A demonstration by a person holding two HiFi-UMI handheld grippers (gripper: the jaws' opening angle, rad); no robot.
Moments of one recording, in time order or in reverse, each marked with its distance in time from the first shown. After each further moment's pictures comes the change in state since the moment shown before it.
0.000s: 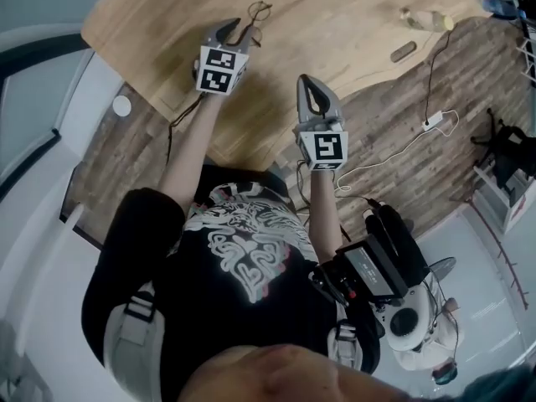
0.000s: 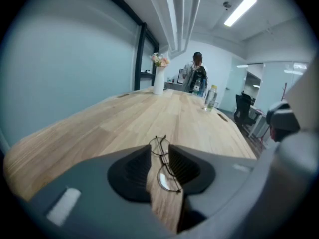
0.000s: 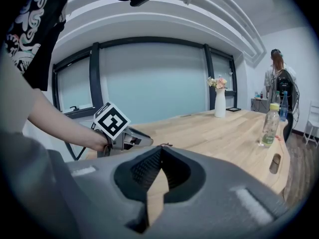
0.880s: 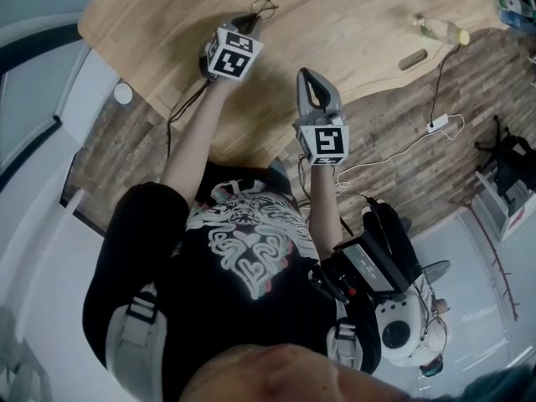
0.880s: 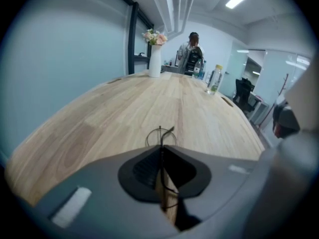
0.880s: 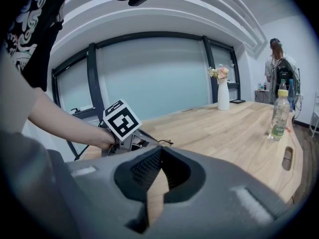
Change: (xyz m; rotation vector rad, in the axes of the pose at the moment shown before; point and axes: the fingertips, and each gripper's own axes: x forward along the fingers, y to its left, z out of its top) left arm 0.053 0.001 -0.011 0.038 0.193 -0.024; right arm 0.035 -0.018 -0.011 0.044 0.033 0.055
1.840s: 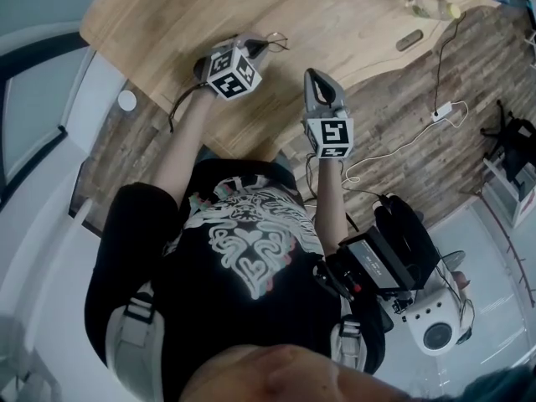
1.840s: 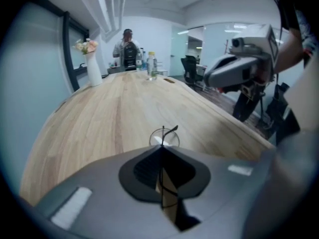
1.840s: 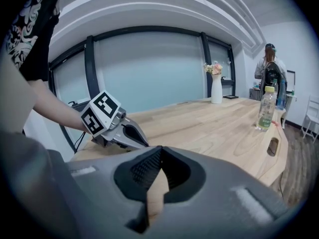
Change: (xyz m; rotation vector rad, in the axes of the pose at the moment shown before) left arm -0.022 -0.089 -0.069 0.548 0.074 -0.306; right arm -0.030 0.001 -0.046 -0.005 0.082 -0.059
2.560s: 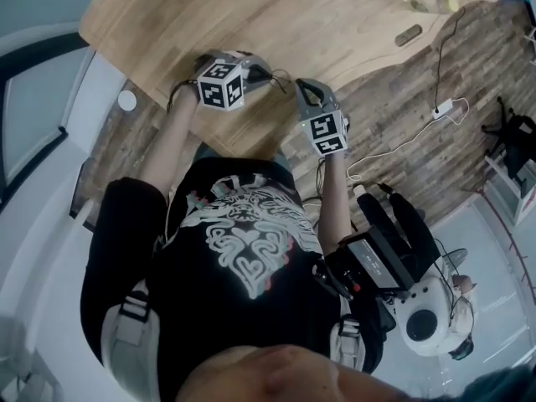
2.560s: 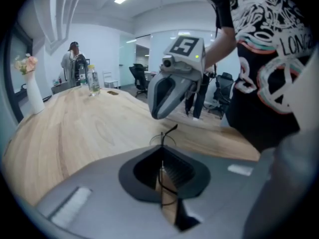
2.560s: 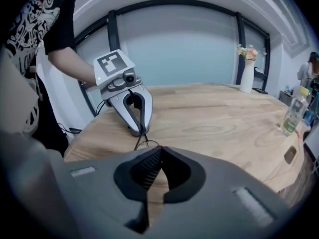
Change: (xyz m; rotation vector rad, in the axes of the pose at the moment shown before) left arm -0.037 -0.109 -0.006 0.405 -0.077 -0.465; right arm -0.009 0.039 -0.065 -0.227 0.269 0.212
